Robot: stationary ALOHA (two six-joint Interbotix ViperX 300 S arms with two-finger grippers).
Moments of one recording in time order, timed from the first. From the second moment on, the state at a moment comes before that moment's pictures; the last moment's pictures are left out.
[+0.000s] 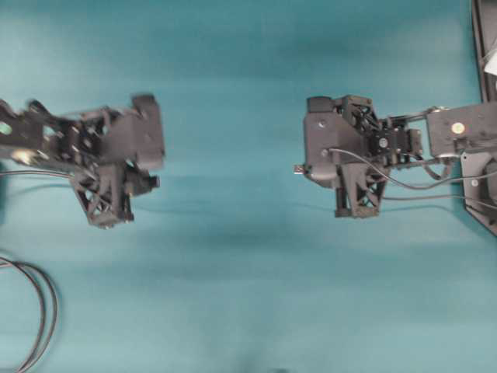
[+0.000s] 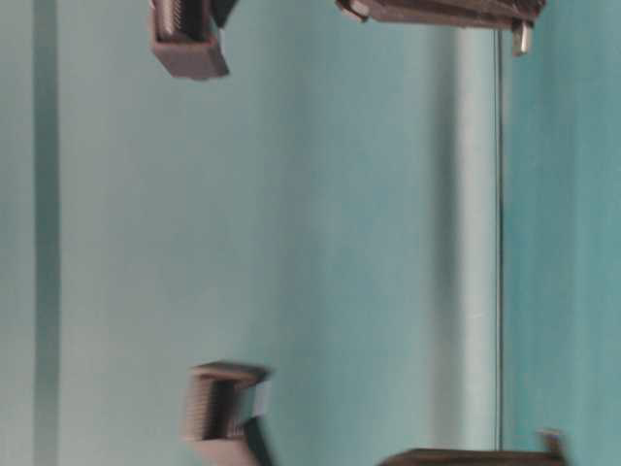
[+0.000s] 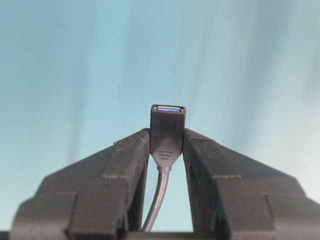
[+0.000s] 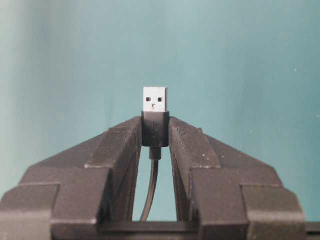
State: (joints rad) left arm 0.04 -0.22 0.73 -0.11 0.57 -0.08; right arm 0.01 -0.26 0.80 -0.08 0.40 0.05
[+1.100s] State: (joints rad) left arm 0.53 -0.29 0.76 -1.35 1.00 0.57; right arm 0.20 -0.38 0.74 -1.06 0.76 0.48
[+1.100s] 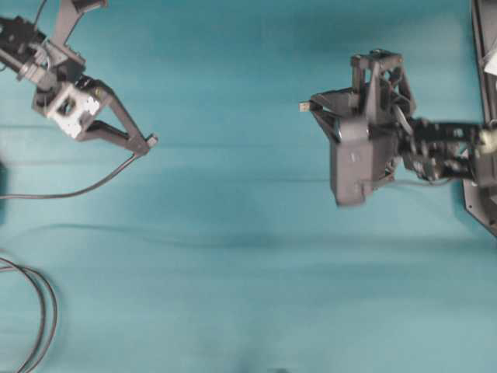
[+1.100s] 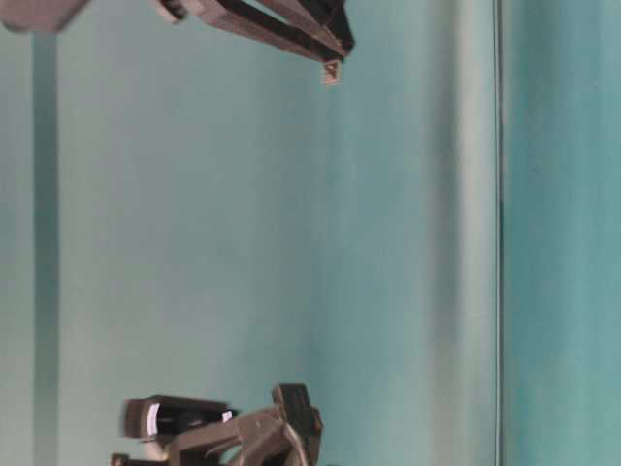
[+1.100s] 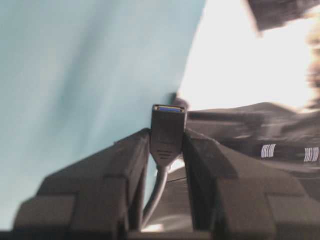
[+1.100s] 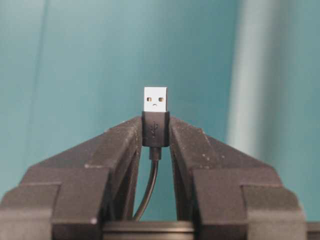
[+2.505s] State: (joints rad) left arm 0.50 0.35 0.35 -1.59 1.53 0.76; right arm 0.44 -0.10 0.72 -1.56 1.10 0.68
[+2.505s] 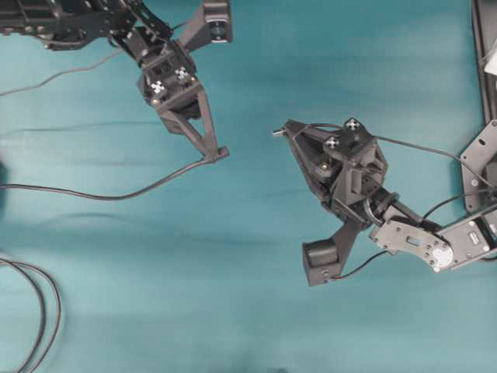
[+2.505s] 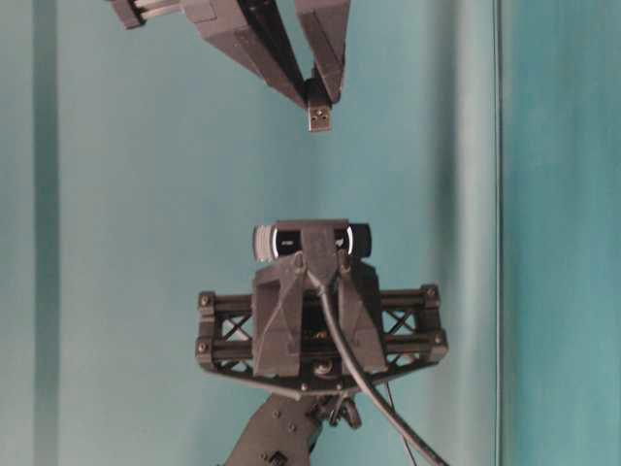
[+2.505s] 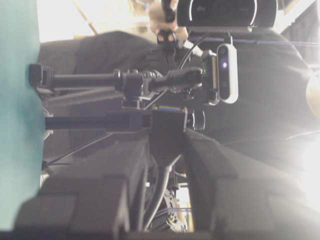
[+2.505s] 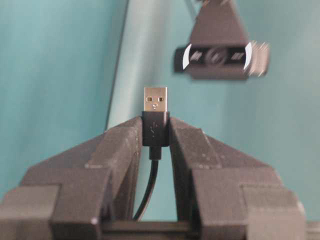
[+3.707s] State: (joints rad) left arm 0.48 0.41 0.26 -1.60 1.50 0.76; right arm 0.44 -0.06 0.70 -1.67 1.03 0.68
